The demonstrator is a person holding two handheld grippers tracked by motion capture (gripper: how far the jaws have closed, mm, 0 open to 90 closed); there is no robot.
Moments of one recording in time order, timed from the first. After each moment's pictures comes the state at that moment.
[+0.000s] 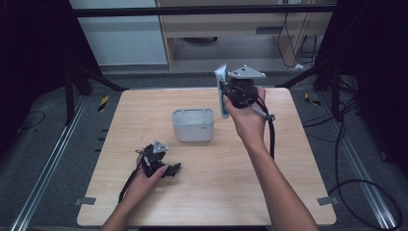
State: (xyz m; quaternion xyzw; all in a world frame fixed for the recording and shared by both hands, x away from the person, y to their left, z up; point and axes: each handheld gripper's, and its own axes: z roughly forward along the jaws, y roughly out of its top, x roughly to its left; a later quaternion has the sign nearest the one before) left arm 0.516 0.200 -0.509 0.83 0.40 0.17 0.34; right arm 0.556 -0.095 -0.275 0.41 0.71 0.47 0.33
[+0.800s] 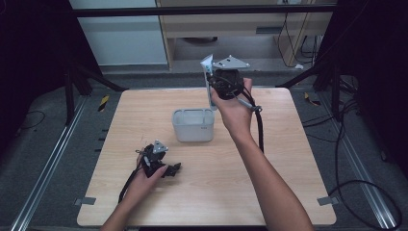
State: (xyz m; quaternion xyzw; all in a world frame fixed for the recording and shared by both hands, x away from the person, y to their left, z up) left arm 0.516 0.201 -0.509 0.83 0.40 0.18 0.34; right arm 0.570 -0.063 -0.259 0.39 0.70 0.49 0.34
